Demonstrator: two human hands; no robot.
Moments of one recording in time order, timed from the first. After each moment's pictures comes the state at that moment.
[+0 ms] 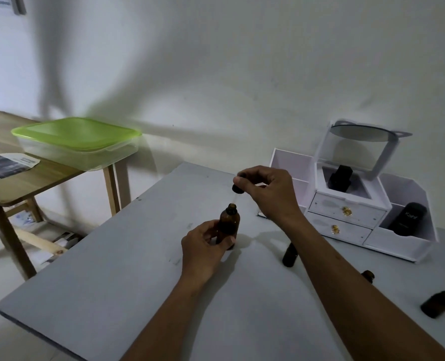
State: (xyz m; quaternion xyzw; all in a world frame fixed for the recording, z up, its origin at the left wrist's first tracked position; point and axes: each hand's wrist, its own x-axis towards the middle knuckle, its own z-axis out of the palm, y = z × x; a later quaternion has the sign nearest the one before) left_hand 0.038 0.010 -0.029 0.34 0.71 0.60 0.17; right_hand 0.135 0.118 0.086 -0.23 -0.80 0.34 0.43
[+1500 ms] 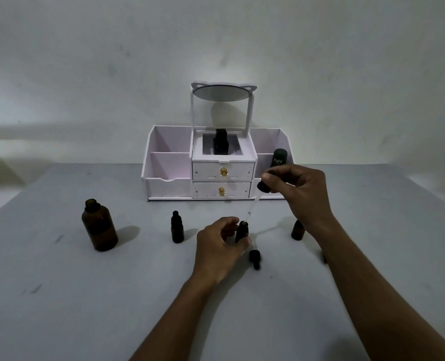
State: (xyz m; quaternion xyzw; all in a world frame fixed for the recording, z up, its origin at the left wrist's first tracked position) left_hand 0.248 0.095 -0.033 0.55 0.63 0.47 0.29; right_hand 0.408 0.156 0.064 -0.39 -0.69 0.26 0.55
